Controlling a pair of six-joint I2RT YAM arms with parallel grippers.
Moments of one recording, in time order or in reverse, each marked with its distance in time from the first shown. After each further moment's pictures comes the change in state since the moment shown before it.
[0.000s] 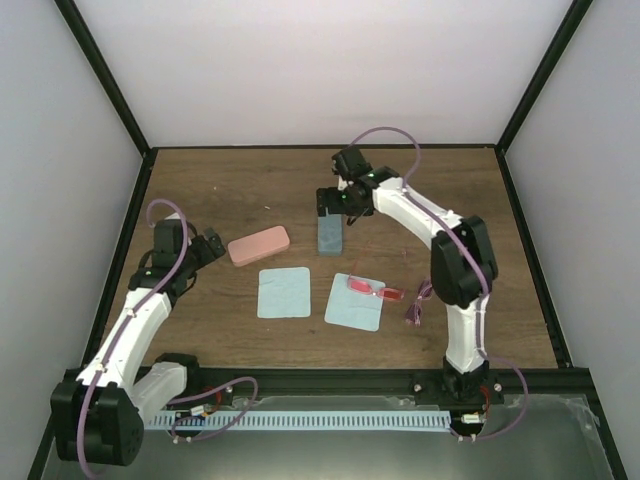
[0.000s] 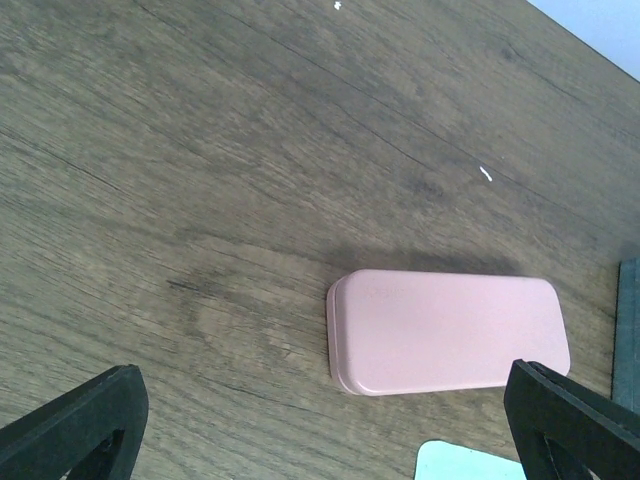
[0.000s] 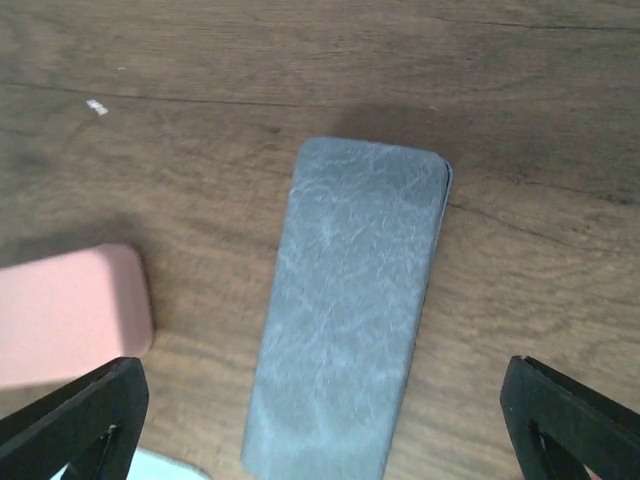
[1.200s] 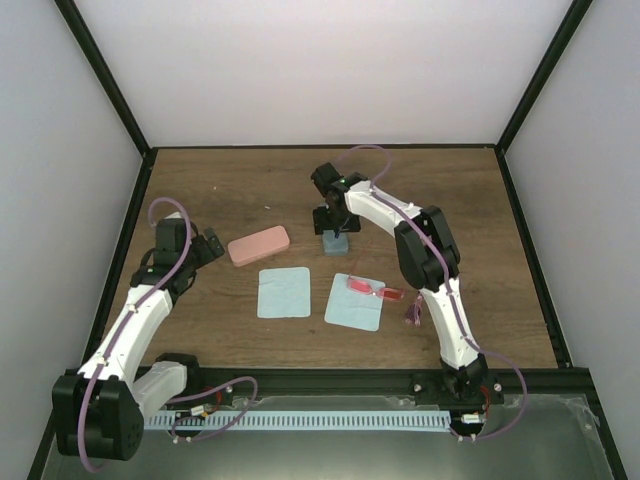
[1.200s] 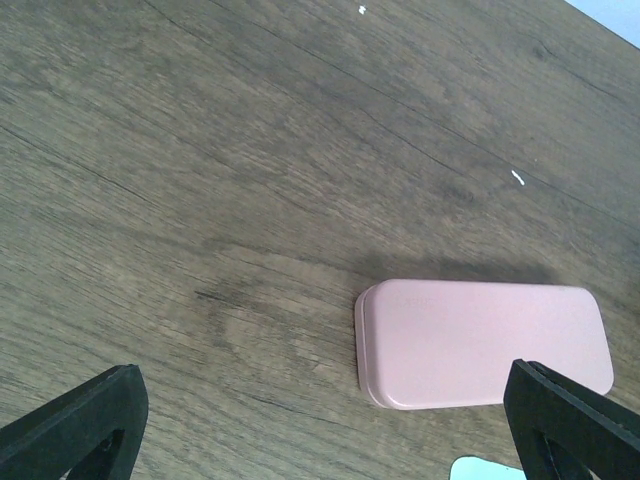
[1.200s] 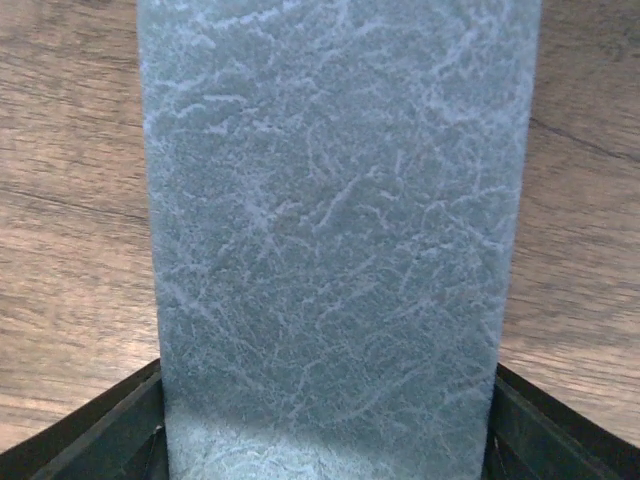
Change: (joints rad) left arm 0.000 0.033 0.000 0.014 -0.043 0.029; right arm 0.058 0.323 0.232 -0.206 0.124 0.040
